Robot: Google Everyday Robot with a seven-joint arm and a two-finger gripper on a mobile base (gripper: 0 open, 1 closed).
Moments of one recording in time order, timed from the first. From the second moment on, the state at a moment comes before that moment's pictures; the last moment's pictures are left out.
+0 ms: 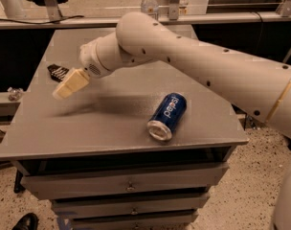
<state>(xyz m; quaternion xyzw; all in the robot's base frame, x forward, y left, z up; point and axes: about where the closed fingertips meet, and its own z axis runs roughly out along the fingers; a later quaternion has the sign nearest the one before) 0.615 0.201 0.882 -0.57 0.65 0.26 0.44</state>
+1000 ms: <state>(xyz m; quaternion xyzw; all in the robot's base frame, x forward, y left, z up) 0.664 0.239 0.834 -0.53 0.68 0.29 0.42</state>
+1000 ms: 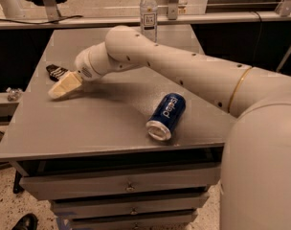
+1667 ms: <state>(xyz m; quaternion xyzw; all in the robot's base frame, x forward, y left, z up) 0.679 0.233 0.833 -0.52 0.68 0.29 0.43</state>
